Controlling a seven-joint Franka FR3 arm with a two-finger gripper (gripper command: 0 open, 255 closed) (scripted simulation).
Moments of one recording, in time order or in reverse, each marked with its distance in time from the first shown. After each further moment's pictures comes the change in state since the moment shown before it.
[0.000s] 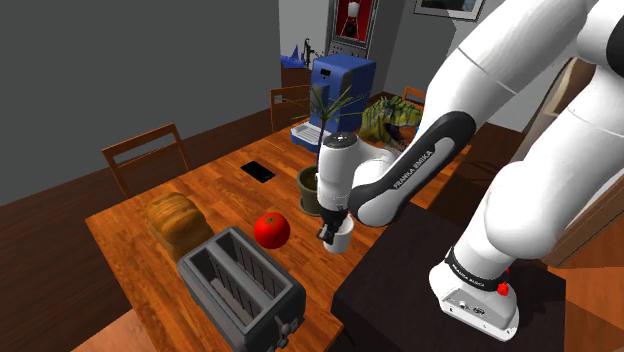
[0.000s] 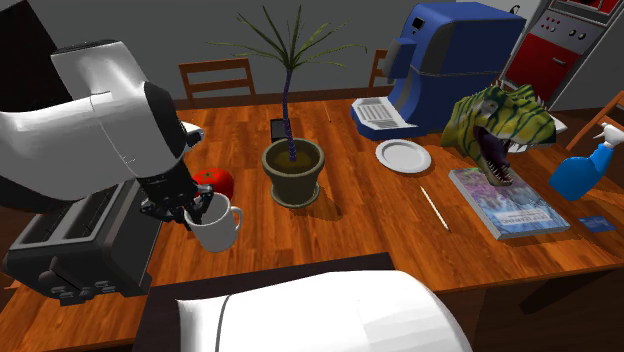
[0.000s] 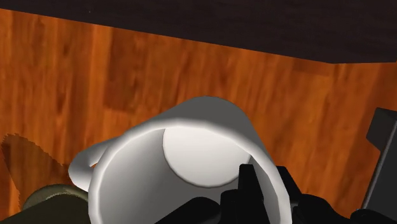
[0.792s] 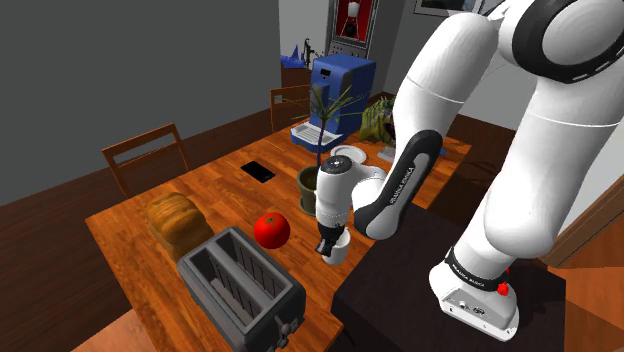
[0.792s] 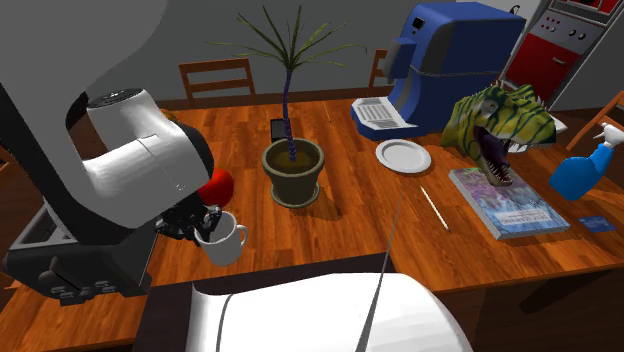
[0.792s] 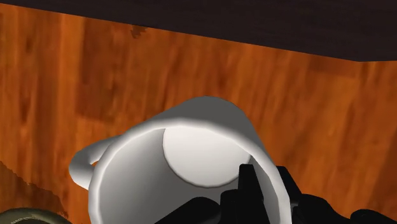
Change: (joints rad) arm -0.021 0.245 -0.053 0.022 -0.312 0.198 0.228
